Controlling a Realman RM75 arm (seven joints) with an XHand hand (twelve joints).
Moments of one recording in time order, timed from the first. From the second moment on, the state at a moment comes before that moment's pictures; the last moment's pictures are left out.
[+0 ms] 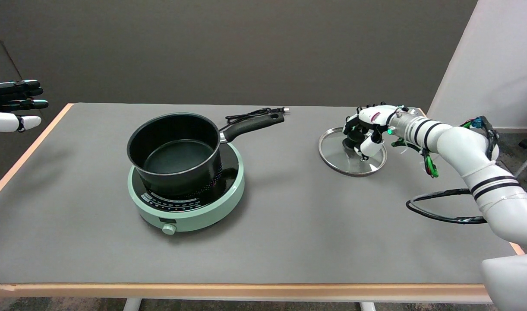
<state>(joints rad) 0.40 -0.99 -1.41 1.19 0.87 -0.56 -0.52</state>
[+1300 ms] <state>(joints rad) 0.40 -1.00 -1.42 1.18 0.89 -0.55 -0.52</state>
